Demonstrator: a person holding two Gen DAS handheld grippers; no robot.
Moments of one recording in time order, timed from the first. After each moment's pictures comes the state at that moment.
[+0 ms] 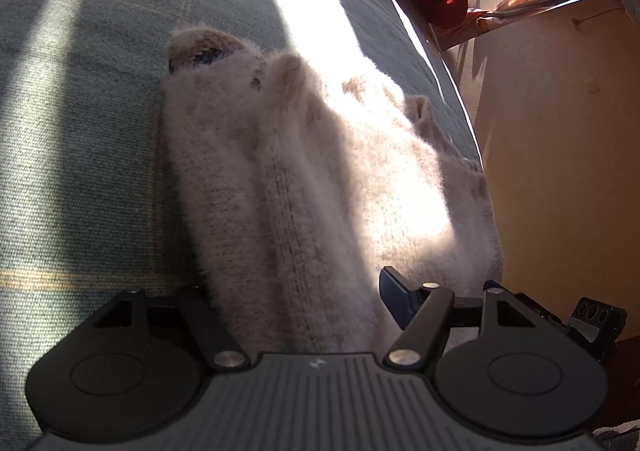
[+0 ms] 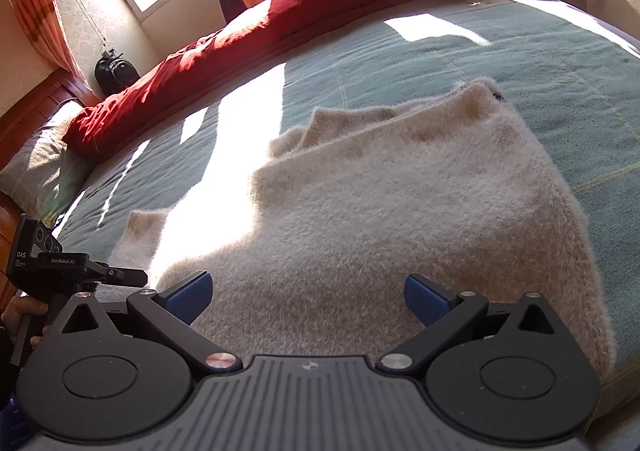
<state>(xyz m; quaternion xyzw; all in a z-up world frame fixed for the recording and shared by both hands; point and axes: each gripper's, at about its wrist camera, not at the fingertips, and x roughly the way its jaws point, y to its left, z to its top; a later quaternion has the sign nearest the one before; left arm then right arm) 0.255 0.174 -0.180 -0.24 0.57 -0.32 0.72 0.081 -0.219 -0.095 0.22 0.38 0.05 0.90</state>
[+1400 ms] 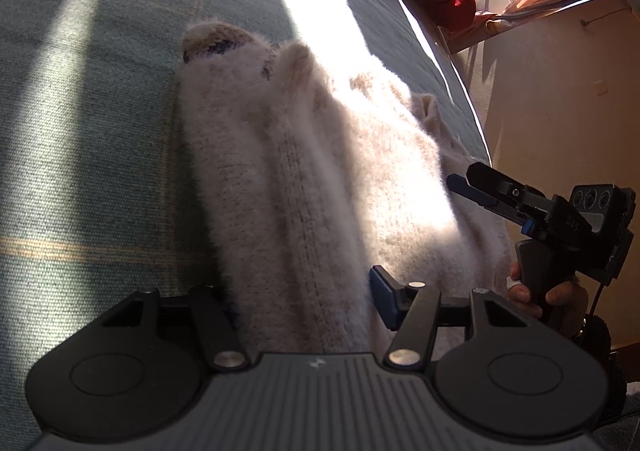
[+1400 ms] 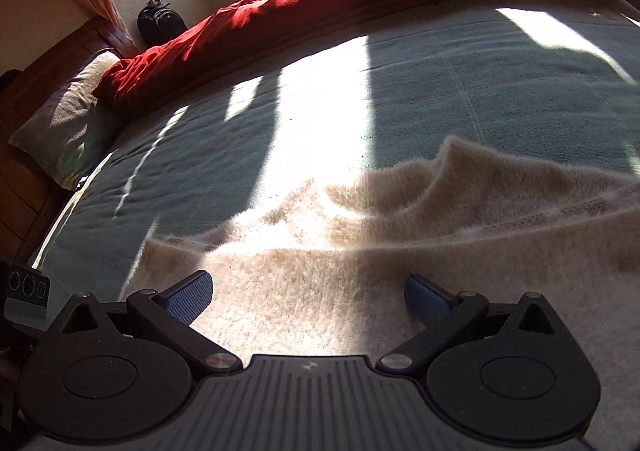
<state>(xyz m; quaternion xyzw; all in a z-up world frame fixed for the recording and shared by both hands) 0.238 0.170 -0.176 -0.24 0.56 -0.31 0.73 0.216 -0.161 -0.096 0.18 0.42 0.14 0.88</state>
